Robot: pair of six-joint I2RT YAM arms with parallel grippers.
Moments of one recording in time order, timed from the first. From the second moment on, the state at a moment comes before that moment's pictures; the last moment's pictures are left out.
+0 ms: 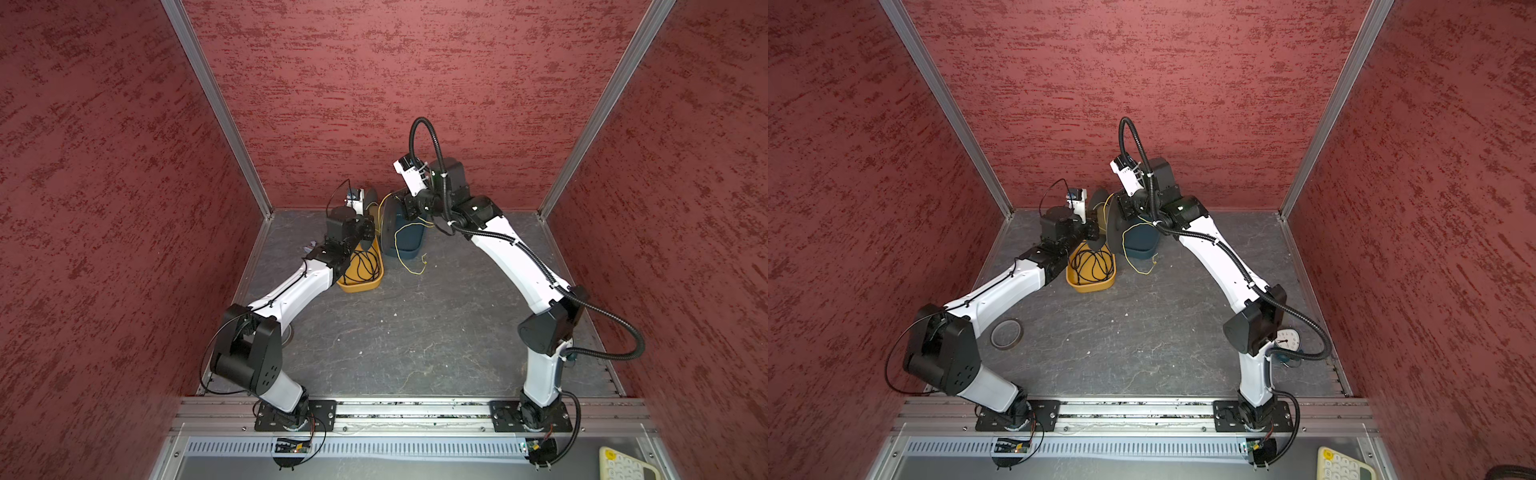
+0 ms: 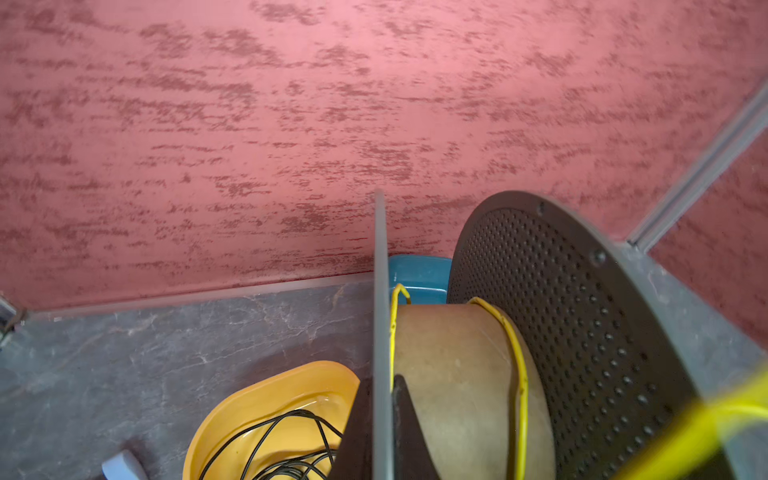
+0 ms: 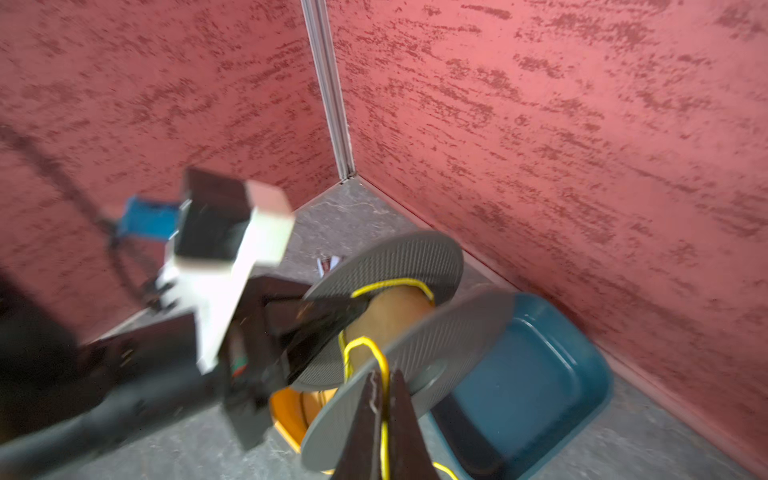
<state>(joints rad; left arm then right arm) -0.40 1.55 1.16 0.15 -0.12 -0.09 0.58 1.97 2.23 -0.65 -0.21 -0.04</state>
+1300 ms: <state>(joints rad) -0.45 1.38 1.09 -0.09 0.01 0.03 0.36 1.96 1.78 -0.43 -0.57 0.02</state>
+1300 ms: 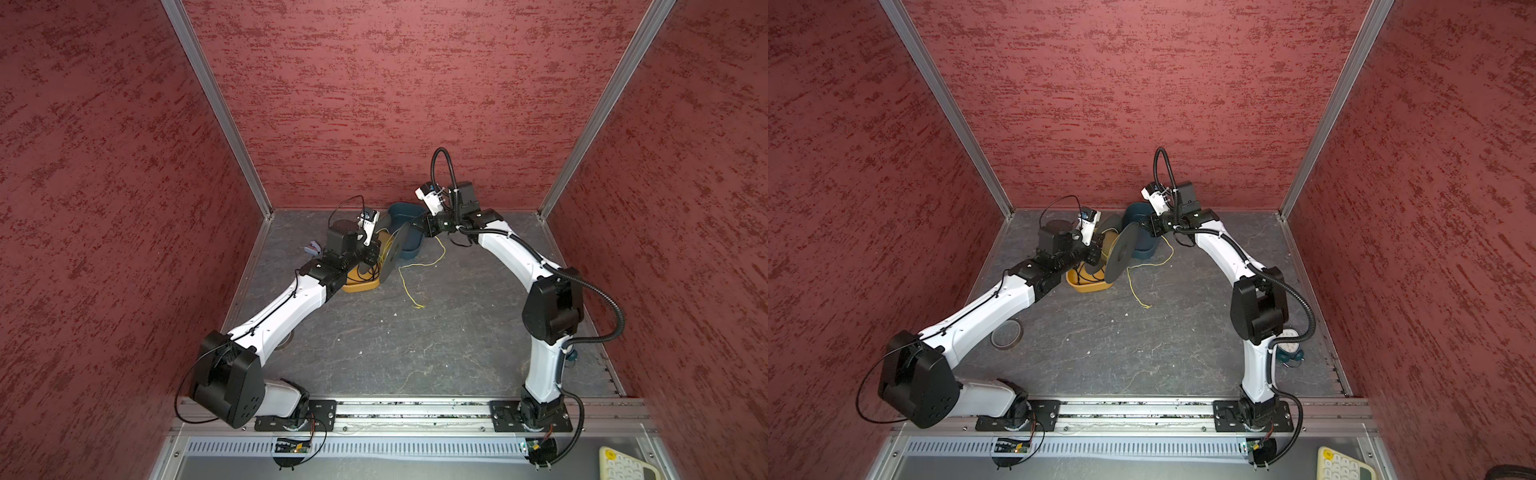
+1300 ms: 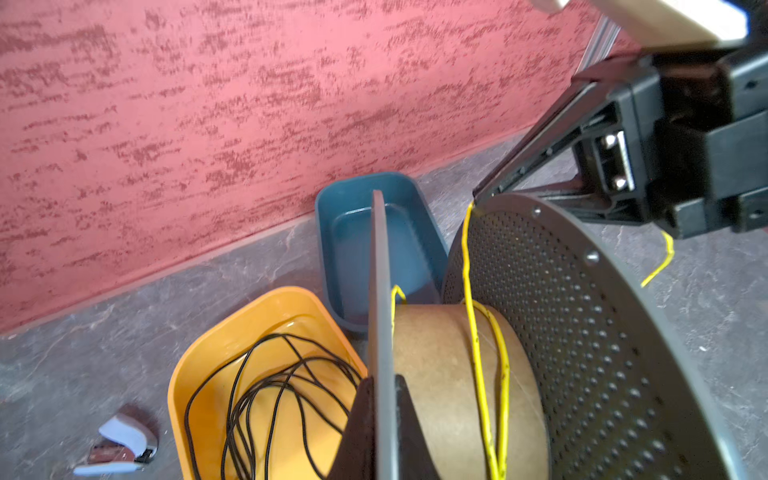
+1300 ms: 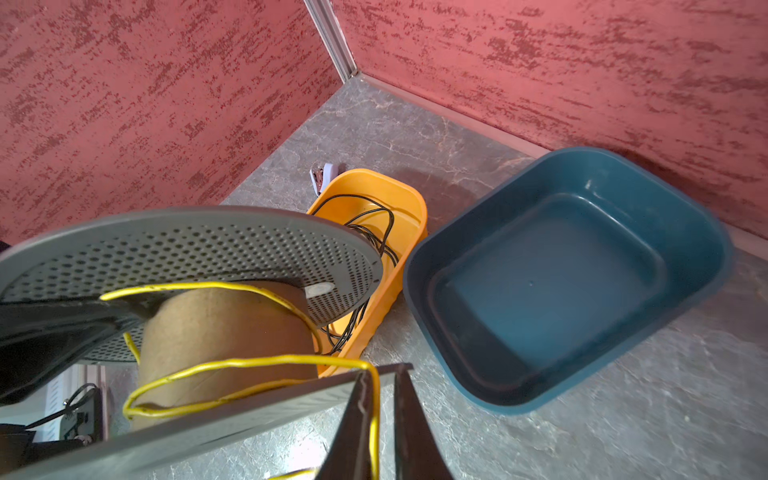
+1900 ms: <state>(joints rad) -0.45 1.38 1.11 -0.13 0.07 0.03 0.33 1.79 1.51 -0.27 -0.53 0.04</state>
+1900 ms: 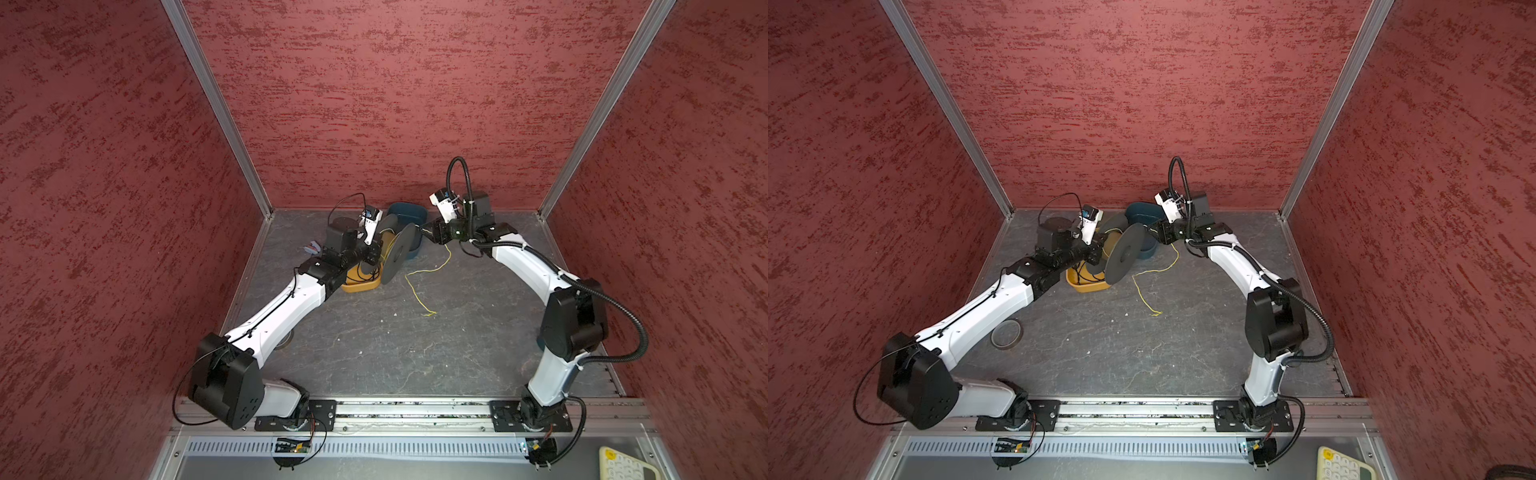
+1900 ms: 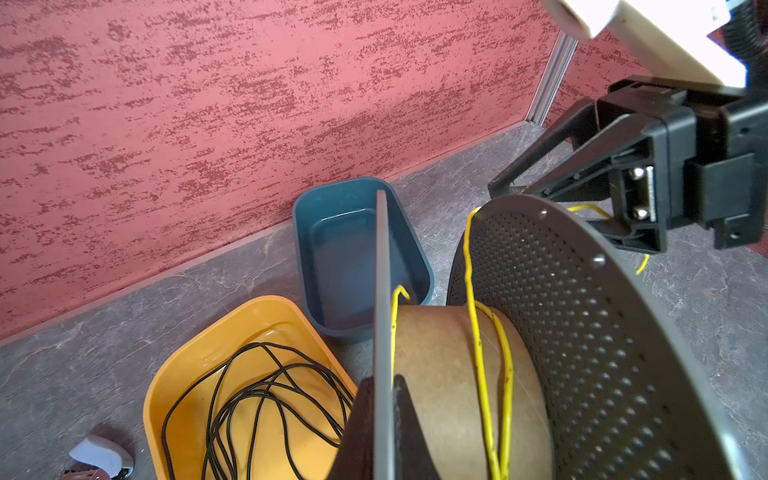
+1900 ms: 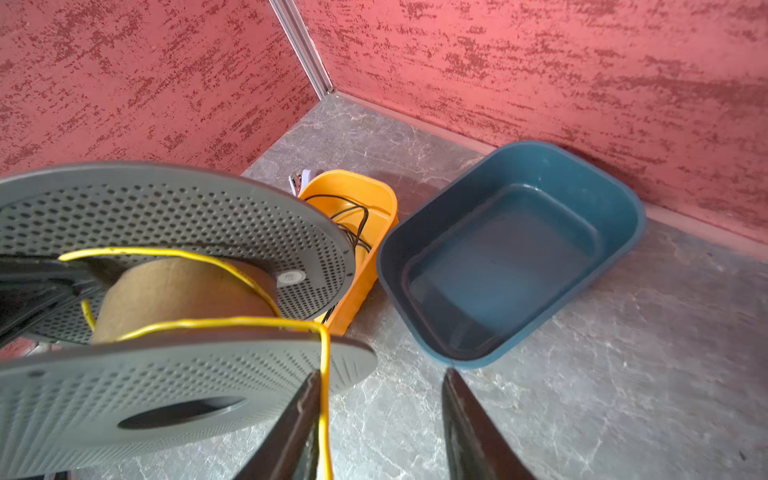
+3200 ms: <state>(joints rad) -0.26 1.36 1.15 -0.14 0.42 -0.24 0.29 1.74 1.30 -0.05 -0.50 0.12</state>
